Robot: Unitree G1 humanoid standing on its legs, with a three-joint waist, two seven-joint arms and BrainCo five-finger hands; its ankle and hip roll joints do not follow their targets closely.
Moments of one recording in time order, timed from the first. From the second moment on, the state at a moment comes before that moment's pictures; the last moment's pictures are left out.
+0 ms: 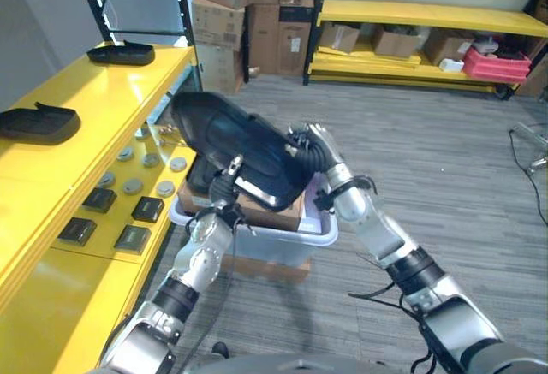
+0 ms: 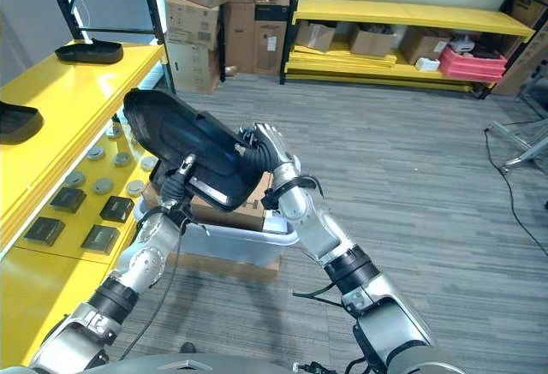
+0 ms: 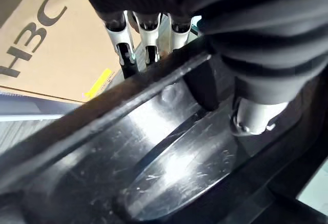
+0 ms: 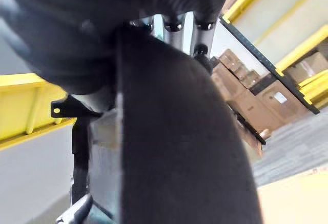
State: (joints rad) left arm -0.31 0.13 -0.38 0.29 -0.89 -0.11 0.33; right arm -0.45 -0.44 0.47 0.06 -0.30 0.01 -0.21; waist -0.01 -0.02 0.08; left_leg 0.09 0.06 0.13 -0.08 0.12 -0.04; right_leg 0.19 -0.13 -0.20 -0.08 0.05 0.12
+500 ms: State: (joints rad) left arm -0.29 0.14 -0.31 0.29 -0.67 -0.18 0.37; right arm -0.35 -0.42 0.50 0.05 -0.06 -0.08 -0.18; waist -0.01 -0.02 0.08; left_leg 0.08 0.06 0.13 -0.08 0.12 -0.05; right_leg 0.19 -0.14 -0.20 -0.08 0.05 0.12
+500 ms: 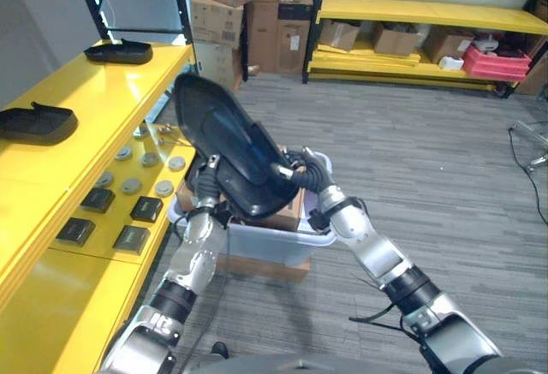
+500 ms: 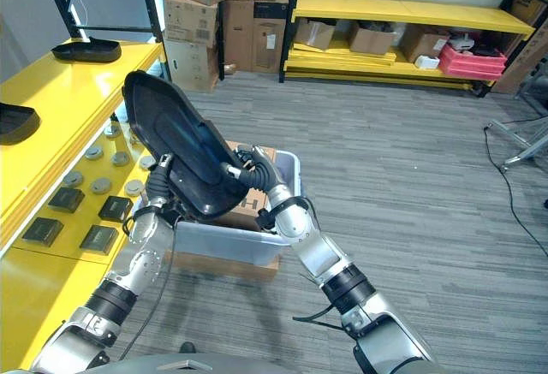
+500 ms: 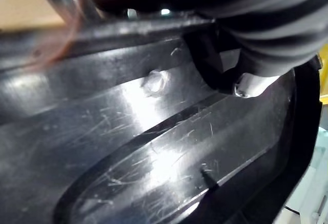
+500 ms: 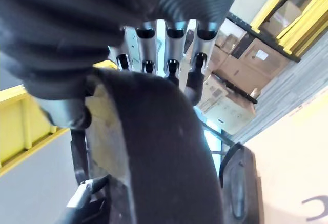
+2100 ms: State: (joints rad) left arm -0.21 0.50 -0.12 -0.12 0.12 -0.24 0.42; right arm 0.00 -0.20 0.14 1.22 0.08 -0.09 -0.15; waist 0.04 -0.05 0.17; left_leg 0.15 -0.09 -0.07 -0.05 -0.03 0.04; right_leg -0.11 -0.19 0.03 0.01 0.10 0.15
